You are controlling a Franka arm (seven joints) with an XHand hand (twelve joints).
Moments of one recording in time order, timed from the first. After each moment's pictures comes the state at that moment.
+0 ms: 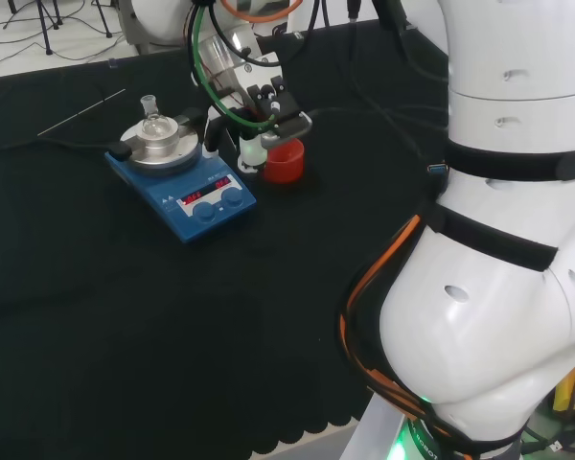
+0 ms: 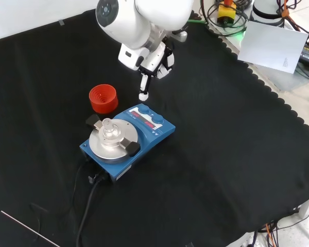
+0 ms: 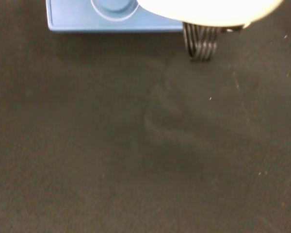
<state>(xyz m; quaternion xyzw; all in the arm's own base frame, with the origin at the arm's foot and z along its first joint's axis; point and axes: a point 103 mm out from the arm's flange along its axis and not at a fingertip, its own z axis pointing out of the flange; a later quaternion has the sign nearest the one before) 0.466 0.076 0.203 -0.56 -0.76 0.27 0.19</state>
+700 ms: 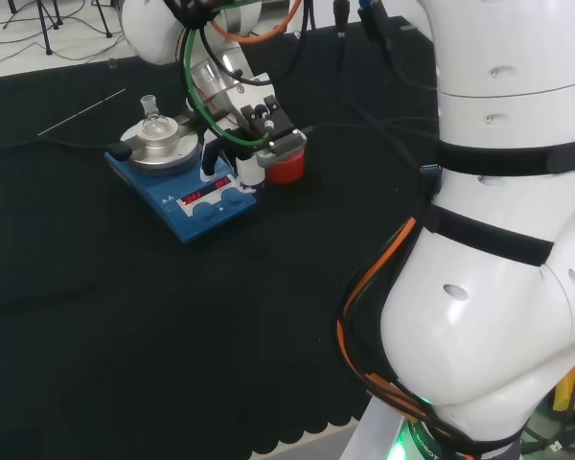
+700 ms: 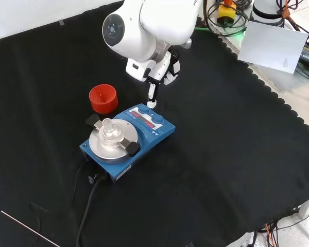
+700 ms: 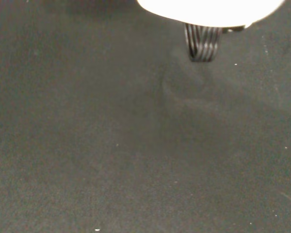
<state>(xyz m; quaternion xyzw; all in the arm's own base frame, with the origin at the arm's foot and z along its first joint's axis) 0.453 0.089 0.181 -0.54 -0.76 0.30 0.20</state>
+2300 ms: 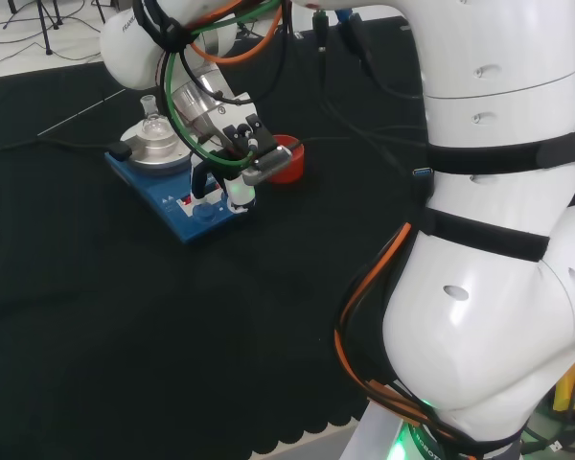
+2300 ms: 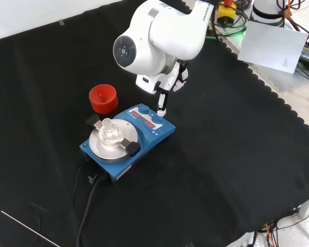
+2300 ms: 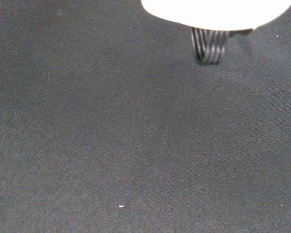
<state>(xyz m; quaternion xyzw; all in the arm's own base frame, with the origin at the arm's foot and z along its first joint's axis) 0.439 0.111 0.162 -0.52 -0.76 0.34 0.21</state>
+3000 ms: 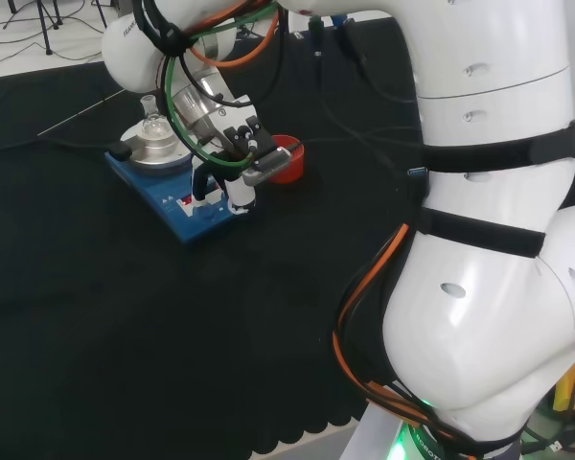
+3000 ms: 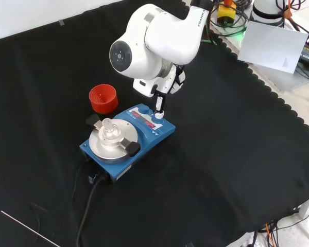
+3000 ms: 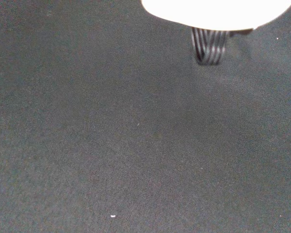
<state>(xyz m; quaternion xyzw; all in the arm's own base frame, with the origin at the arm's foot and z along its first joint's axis) 0.448 0.108 0.152 -0.52 -0.76 0.34 0.21</state>
